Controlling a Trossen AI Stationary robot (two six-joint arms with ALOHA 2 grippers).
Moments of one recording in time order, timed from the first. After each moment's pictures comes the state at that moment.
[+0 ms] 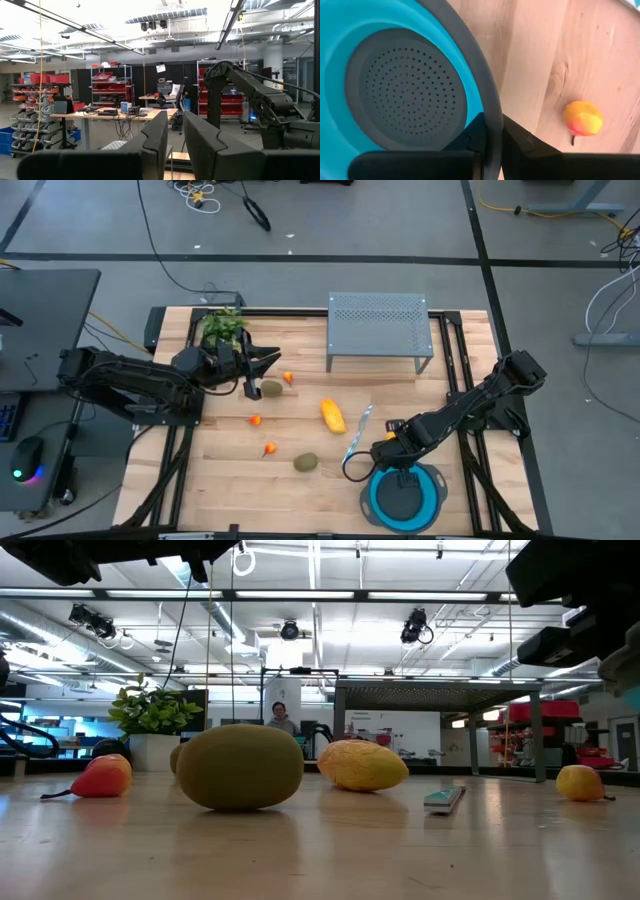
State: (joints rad) left arm 0.01 0.95 0.44 0.88 -0.25 0.09; right arm 0.51 1.63 1.08 -0.88 -0.11 0.41
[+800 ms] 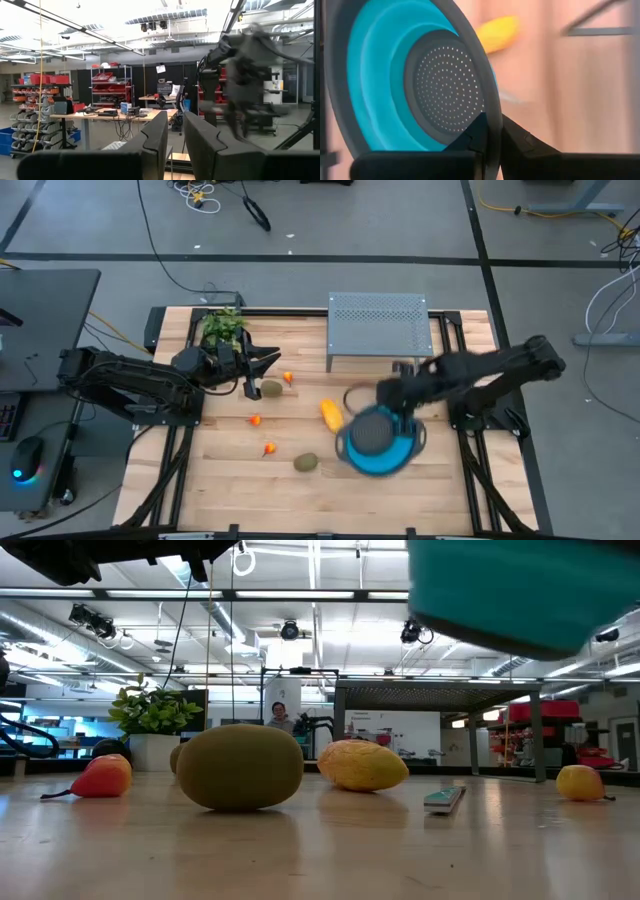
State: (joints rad) left arm 0.01 0.95 0.44 0.89 -0.25 0.09; right arm 0.23 1.41 1.51 -1.29 0.14 0.26
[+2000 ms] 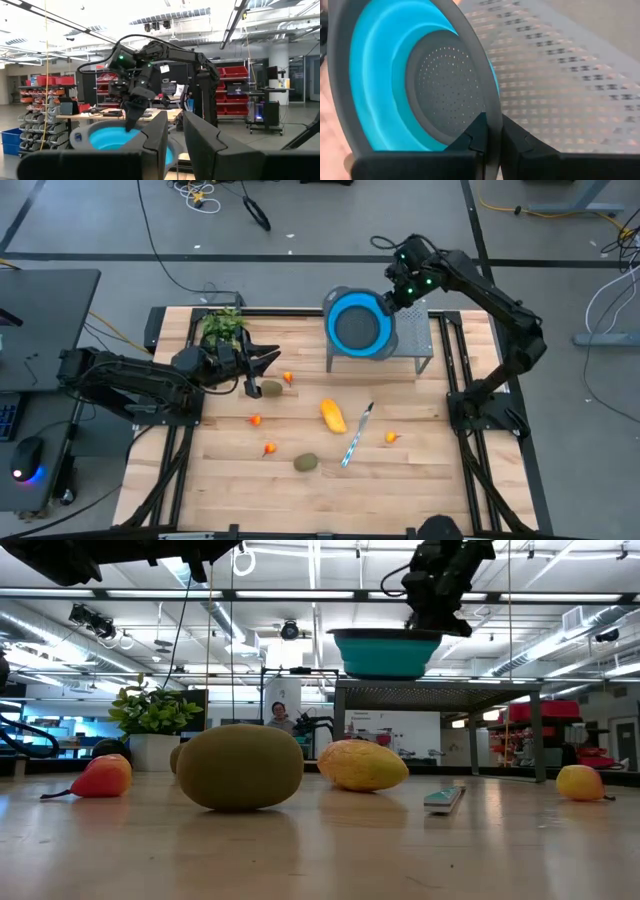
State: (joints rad) left arm 0.02 0.95 0.44 0.89 -0.26 0.11; right arm -0.79 1.59 1.69 -1.20 -0.27 0.19
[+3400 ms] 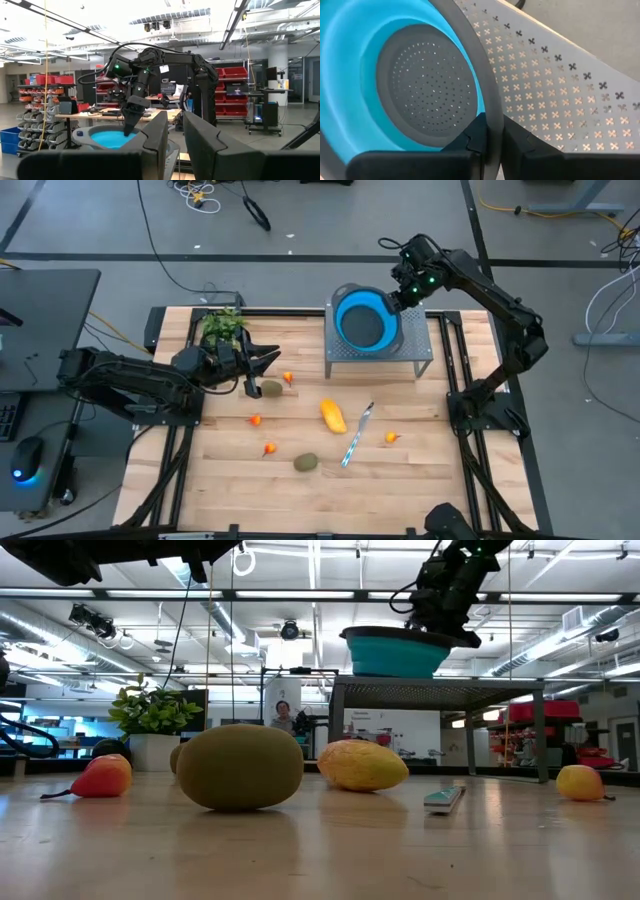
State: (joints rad) left arm 0.02 0.95 0.44 0.89 -0.26 0.10; right arm -0.86 1.59 1.62 -1.19 -0.27 0.14
